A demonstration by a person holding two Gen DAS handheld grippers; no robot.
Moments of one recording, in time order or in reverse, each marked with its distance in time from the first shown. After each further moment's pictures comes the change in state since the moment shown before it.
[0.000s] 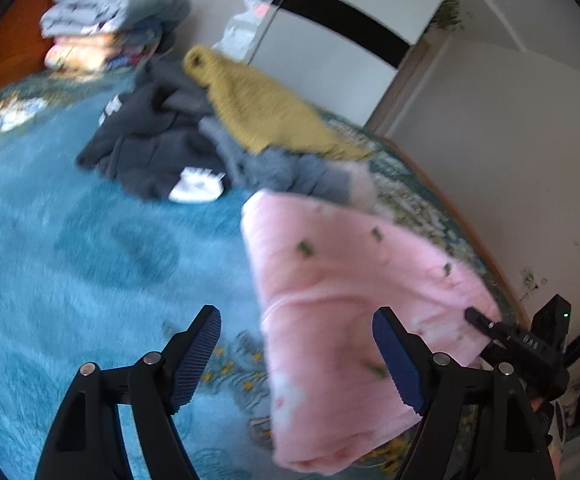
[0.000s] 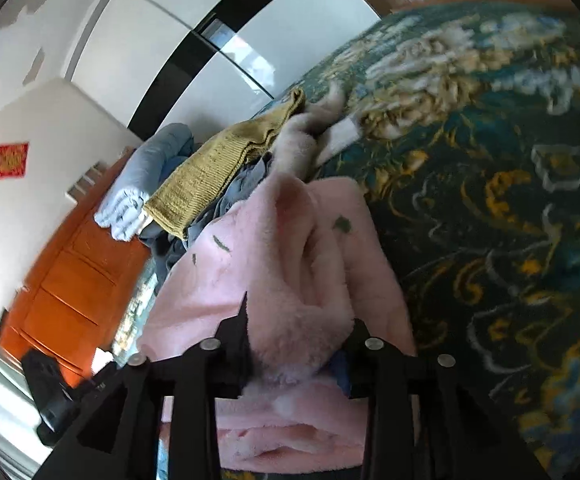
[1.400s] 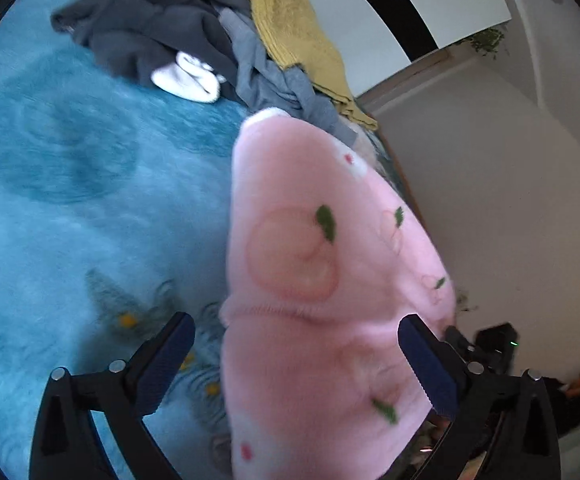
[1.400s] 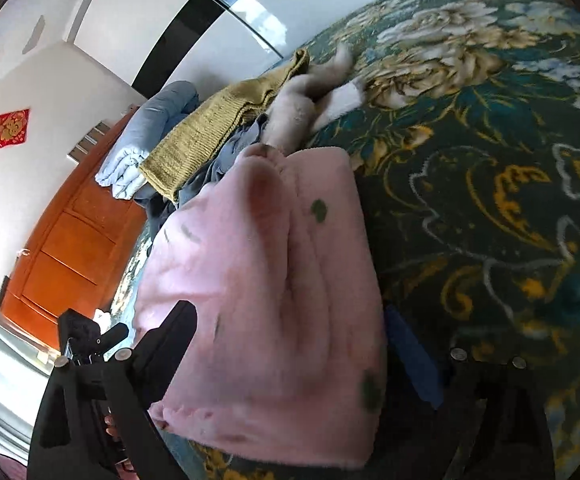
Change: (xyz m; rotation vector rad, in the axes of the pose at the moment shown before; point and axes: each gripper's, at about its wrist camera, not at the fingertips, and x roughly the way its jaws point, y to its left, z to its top) left arm 0.084 0.052 -0.016 -0.340 0.218 -0.243; right arm 0.030 -0.026 0.012 -0.014 0.186 0.060
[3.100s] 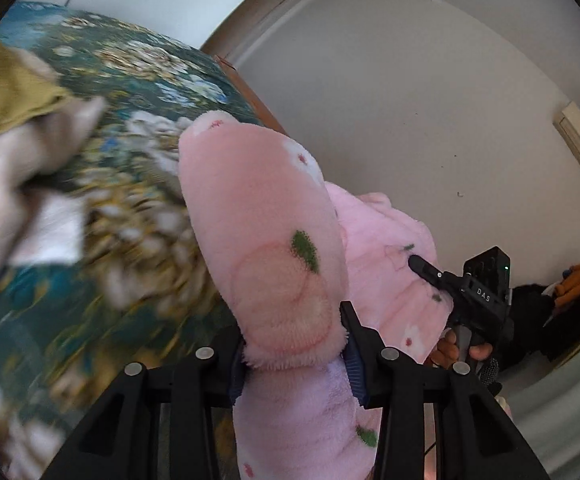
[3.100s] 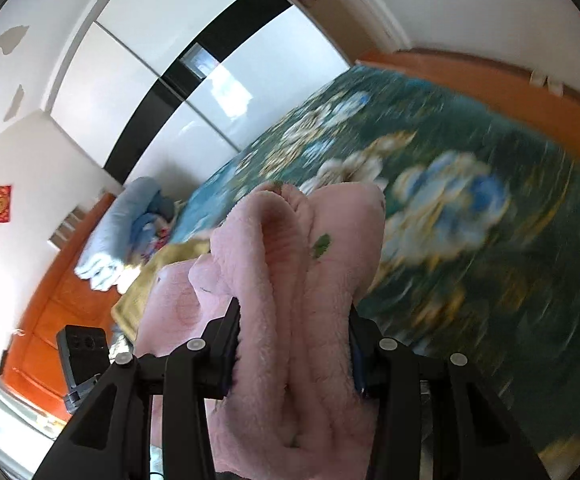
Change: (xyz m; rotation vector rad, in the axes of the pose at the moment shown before) left arm 0.256 -0.325 0.044 0.372 0.195 -0.252; right arm -0.217 -0.144 0.239 0.035 -0.246 -0.123
